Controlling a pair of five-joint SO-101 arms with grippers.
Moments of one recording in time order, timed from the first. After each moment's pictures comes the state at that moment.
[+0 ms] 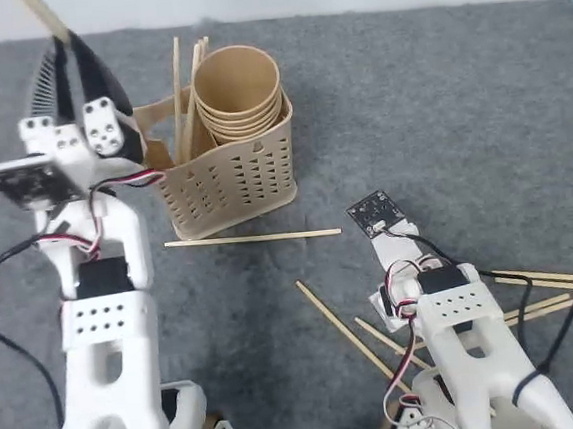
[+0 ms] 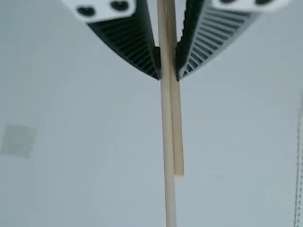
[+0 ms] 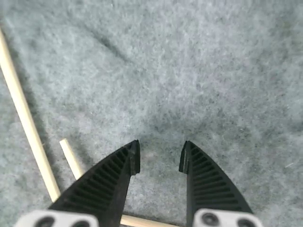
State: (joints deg) left arm -10.8 -42.7 55.2 -15.5 10.4; right arm -15.2 -40.4 73.7 52.1 16.2
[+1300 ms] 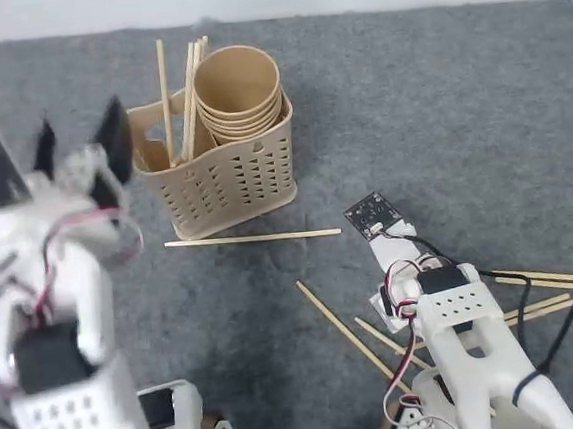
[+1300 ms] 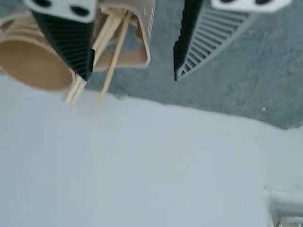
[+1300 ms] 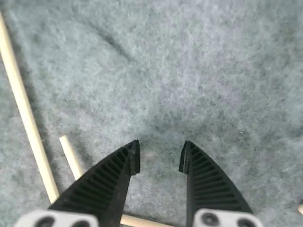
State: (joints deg) left arm -16.6 -60.4 32.5 58.2 10.0; right arm -15.2 -40.4 73.7 52.1 18.8
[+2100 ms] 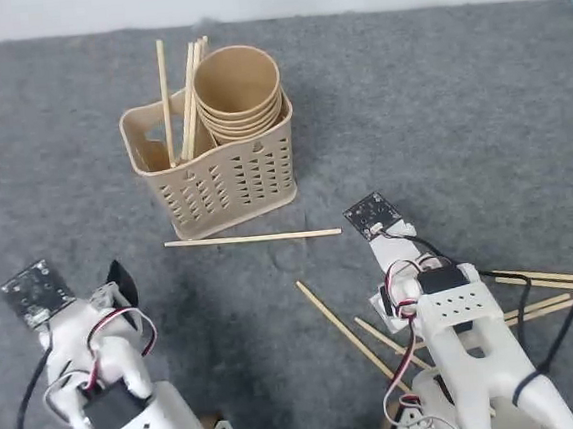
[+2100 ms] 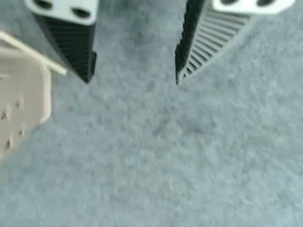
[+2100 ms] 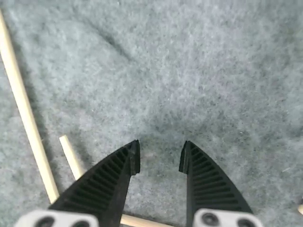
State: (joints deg) left arm -39.0 -102.6 93.2 61.3 6.6; right arm -15.2 -40.4 73.7 52.8 18.8
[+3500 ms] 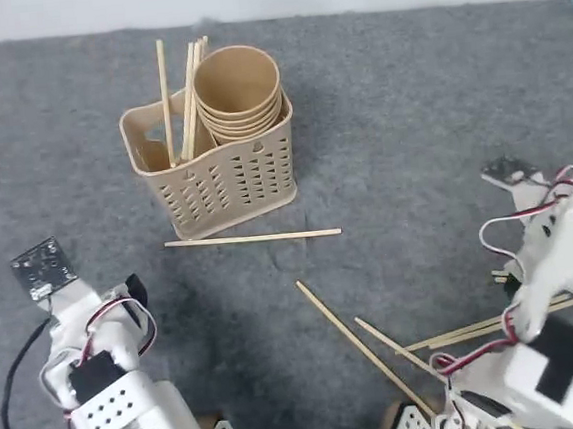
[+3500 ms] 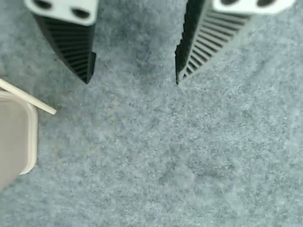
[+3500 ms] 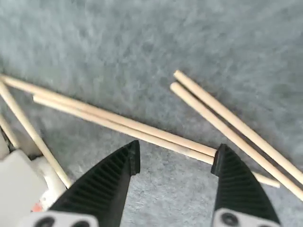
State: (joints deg) left arm -37.9 -75.5 89.3 52.3 4.0; right arm 32.8 -3.3 27.5 83.9 66.0
